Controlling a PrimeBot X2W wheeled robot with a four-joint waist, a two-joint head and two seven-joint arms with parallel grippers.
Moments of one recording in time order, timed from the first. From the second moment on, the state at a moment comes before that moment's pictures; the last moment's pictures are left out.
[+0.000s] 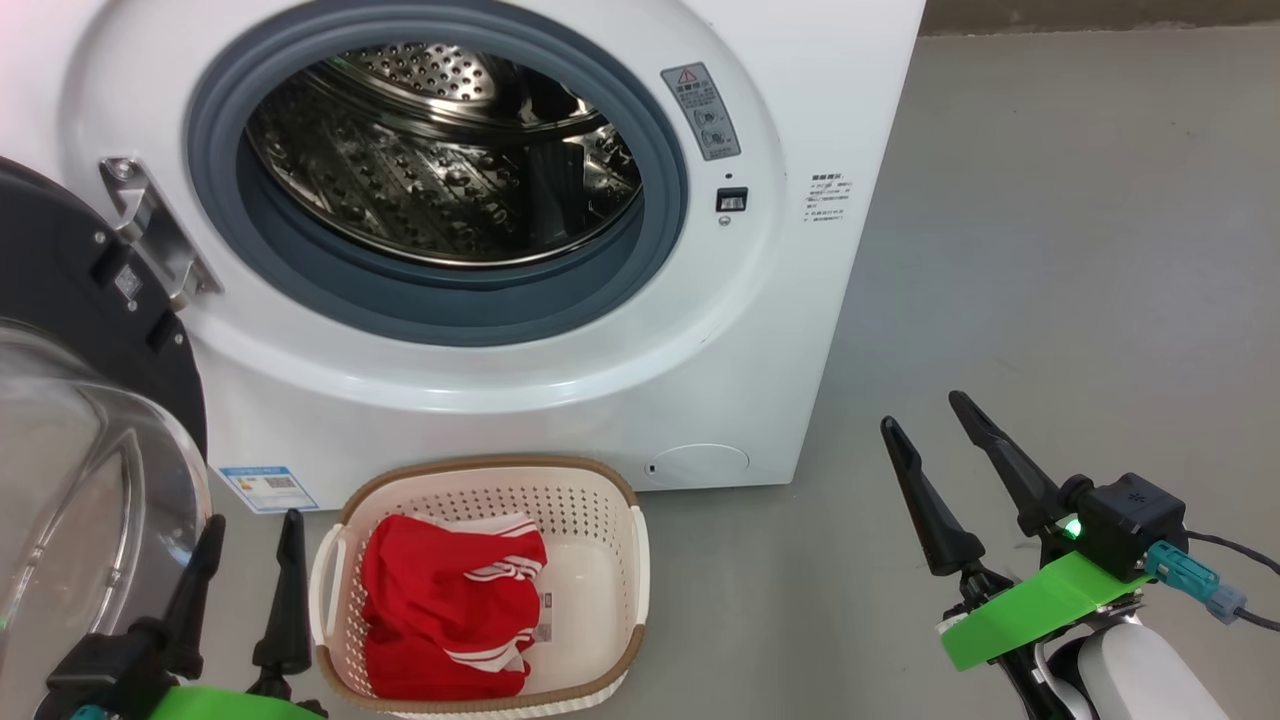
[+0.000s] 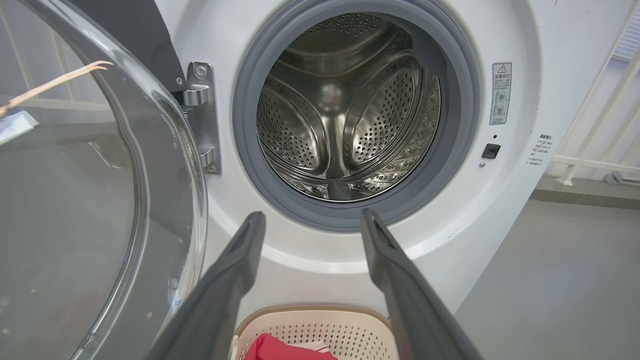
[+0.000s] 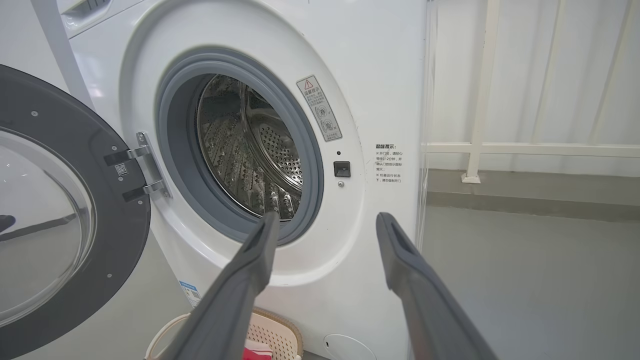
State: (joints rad) left arm -0.05 0.16 -0.07 0.17 -0.38 -0.10 -0.25; right arm -0.20 -0.23 0.22 0.15 0.38 0.13 -0.25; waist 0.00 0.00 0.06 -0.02
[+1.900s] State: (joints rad) left arm -0.26 0.17 -0.07 0.32 -0.37 -0.12 -0.25; right arm -0.31 -0.18 0.21 0.11 0.34 0.13 -0.25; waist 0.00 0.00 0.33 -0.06
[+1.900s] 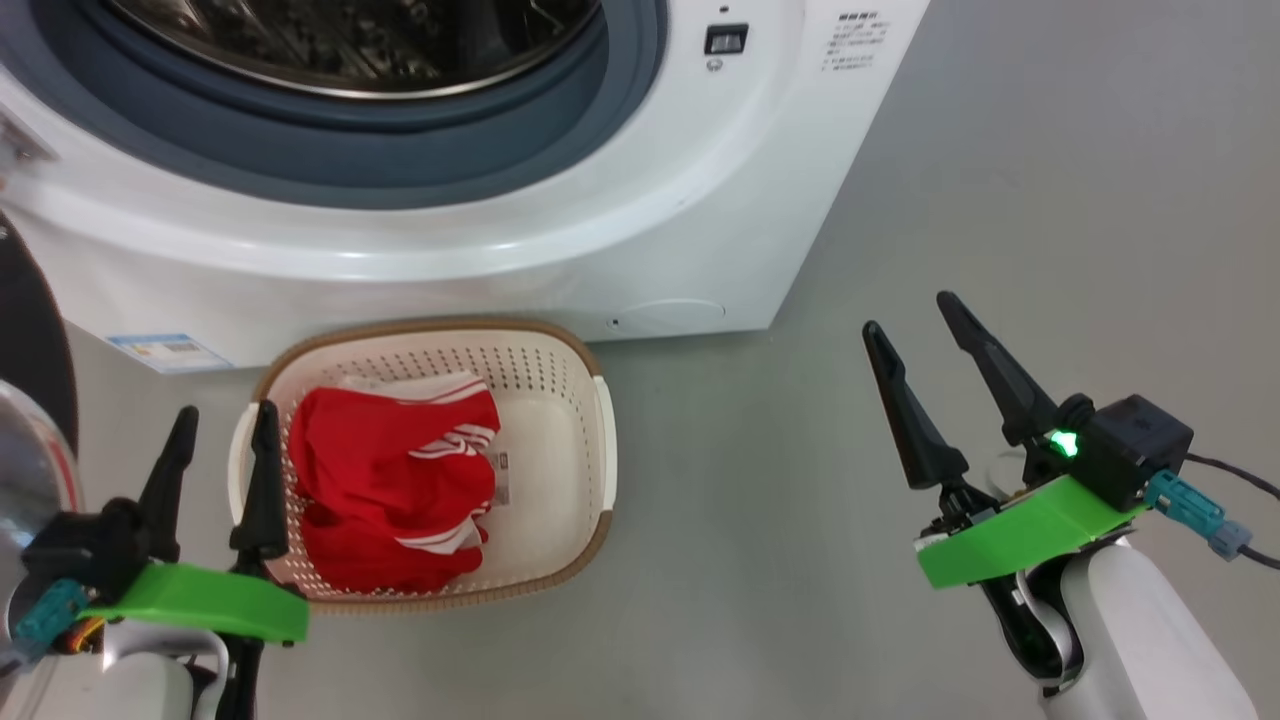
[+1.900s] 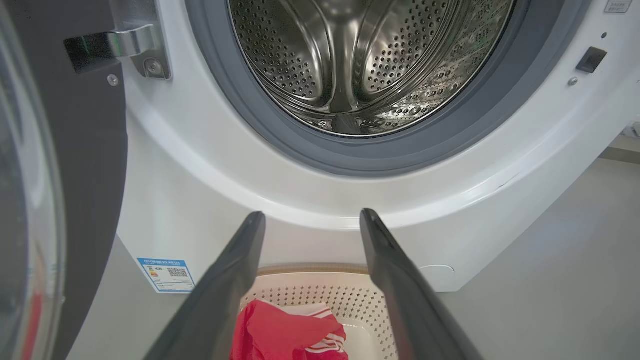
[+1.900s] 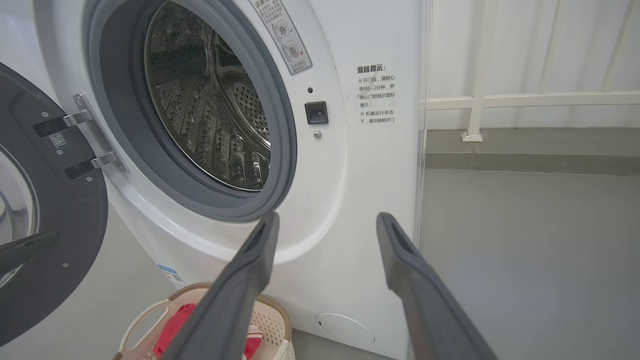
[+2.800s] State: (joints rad) left arm -0.62 0.19 -0.10 0.71 -0.37 -0.13 -0.25; right arm -0.46 -0.12 0.19 0.06 0.30 0.13 -0.26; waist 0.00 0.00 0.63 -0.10
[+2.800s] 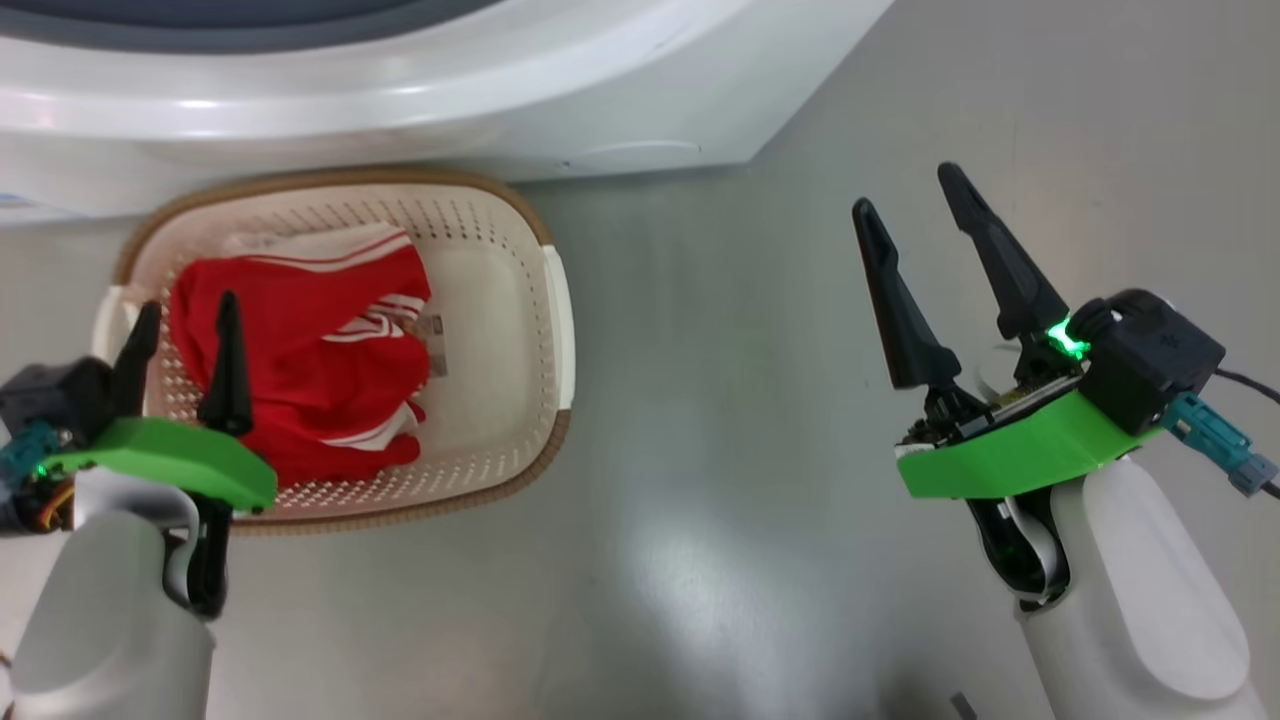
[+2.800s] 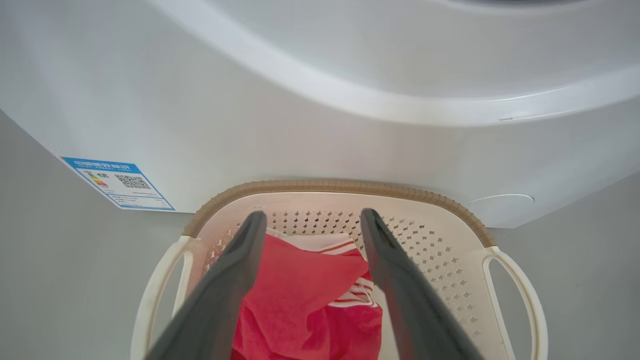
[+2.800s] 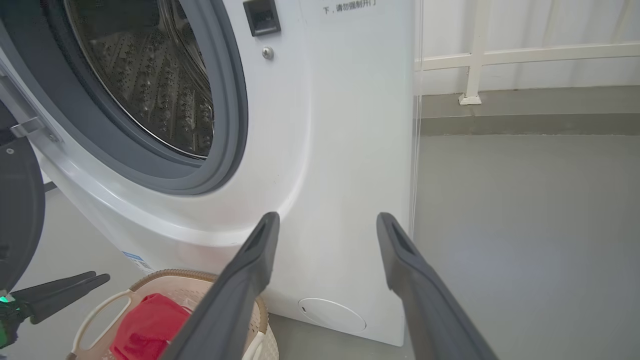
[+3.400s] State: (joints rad) left arm -0.89 0.24 -0.29 1.04 -0.45 -0.13 -0.23; right arm -0.53 -0.10 0.20 0.04 0.28 0.13 -0.26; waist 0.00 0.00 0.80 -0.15
